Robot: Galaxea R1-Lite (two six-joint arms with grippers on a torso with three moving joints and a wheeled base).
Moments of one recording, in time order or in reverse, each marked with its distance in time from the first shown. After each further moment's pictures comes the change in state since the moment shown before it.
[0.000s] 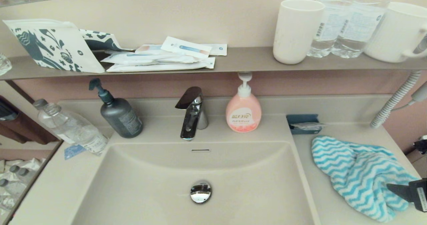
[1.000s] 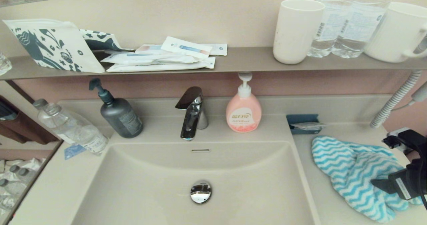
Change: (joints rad) left arm 0.000 0.000 0.000 0.000 0.000 0.000; right arm 0.012 0.218 -0.095 -0.031 -0.061 -0.148
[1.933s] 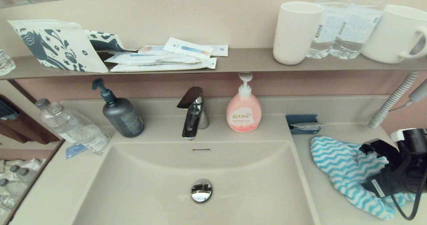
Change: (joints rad) left arm 0.000 0.000 0.000 0.000 0.000 0.000; right arm -0.056 0.348 0.006 -0.194 0.001 -0.020
